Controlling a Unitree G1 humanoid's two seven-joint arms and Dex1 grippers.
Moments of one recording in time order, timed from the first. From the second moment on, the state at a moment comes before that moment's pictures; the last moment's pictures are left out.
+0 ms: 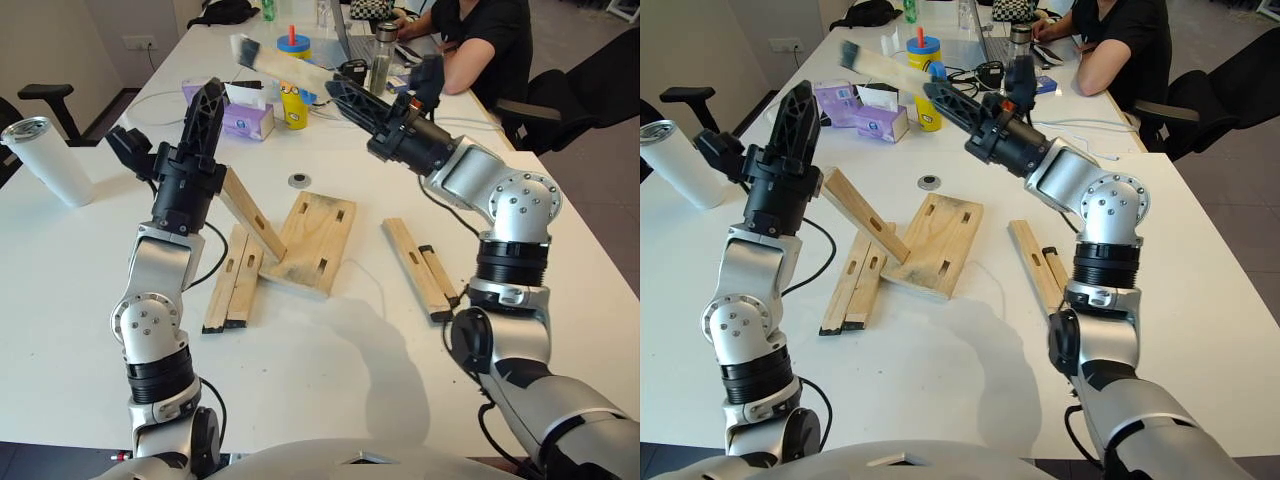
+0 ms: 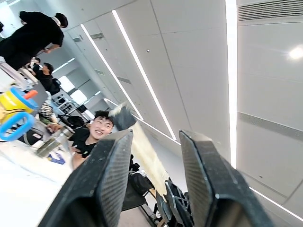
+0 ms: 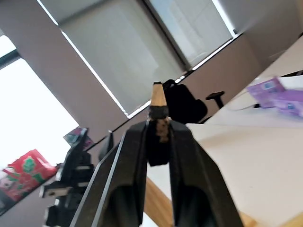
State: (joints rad) left arm -0.31 0.11 0.28 -0.39 -1.34 0.41 -0.07; right arm -0.83 -0.27 -0.22 0.14 1.04 0.95 0.43
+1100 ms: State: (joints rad) left arm -0.31 0.18 0.30 -0.23 -1.13 0.49 0.06; right arm -0.49 -0.45 0.20 -0.08 0.44 0.49 0.92
